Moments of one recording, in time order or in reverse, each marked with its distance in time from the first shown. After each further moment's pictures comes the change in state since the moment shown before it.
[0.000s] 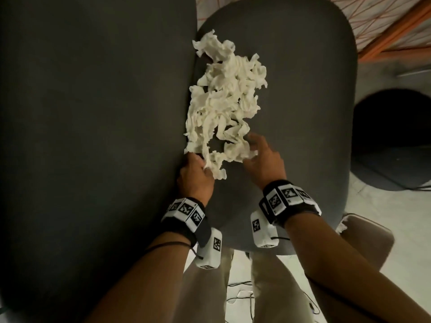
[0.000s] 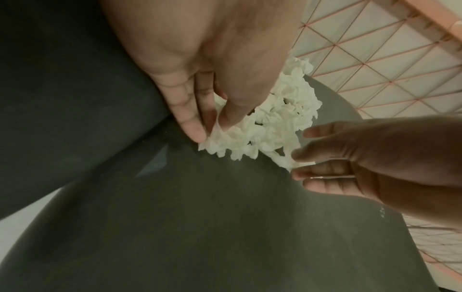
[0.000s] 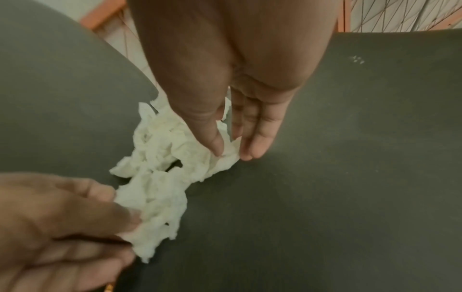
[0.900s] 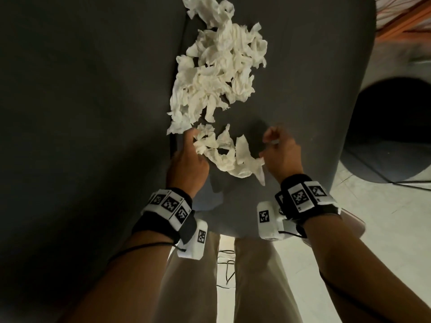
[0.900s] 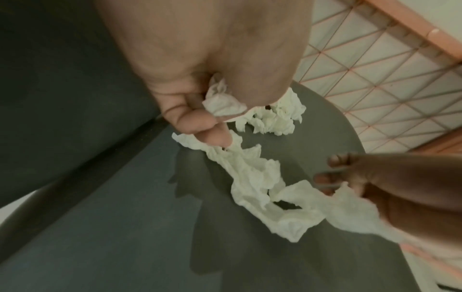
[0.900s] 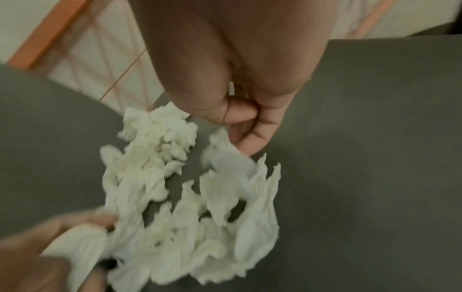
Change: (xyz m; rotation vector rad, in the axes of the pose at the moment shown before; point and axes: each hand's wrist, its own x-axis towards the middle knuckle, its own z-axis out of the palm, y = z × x) left_hand -0.008 0.020 0.011 -0.036 -0.078 0.067; right_hand 0.019 0.040 -0.047 0.169 -0.005 0.198
